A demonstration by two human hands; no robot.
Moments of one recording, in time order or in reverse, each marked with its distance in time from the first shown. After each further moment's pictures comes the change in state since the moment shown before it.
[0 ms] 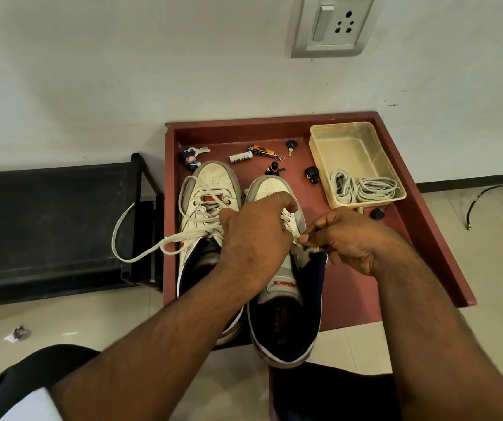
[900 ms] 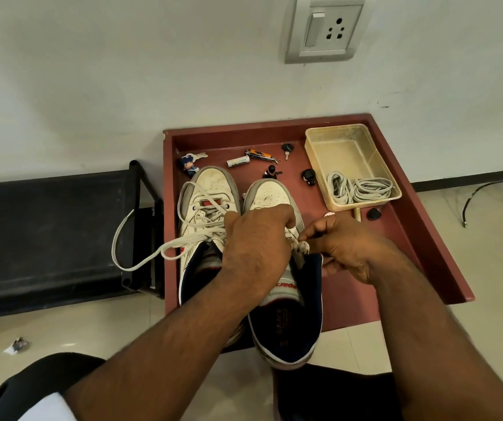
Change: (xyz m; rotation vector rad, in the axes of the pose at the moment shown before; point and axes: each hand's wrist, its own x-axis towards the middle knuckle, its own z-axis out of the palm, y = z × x) left_hand 0.002 -0.007 0.008 0.174 -0.054 0.051; right_hand 0.000 0.015 0.000 -0.021 0.009 -0.017
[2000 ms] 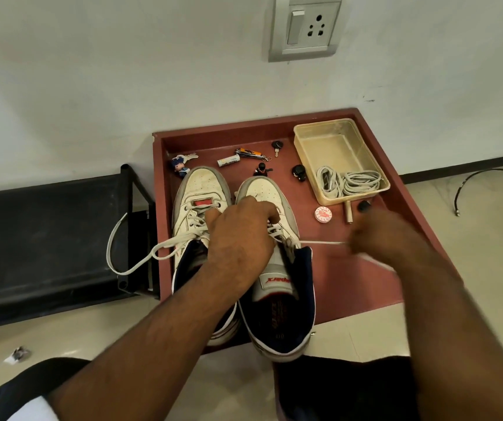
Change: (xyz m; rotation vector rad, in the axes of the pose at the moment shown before) left_hand 0.000 0.000 -0.014 0.121 -0.047 -0.018; right_hand 0.004 0.028 -0.048 -0.744 0.438 0.051
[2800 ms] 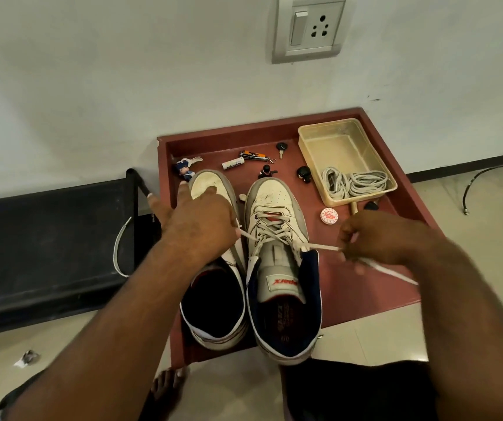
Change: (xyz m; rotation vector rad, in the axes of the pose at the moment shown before) left_hand 0.015 -0.039 -0.041 0.325 -0.270 -0.196; right_hand -0.024 -0.024 -0.024 0.018 -0.361 -0.217
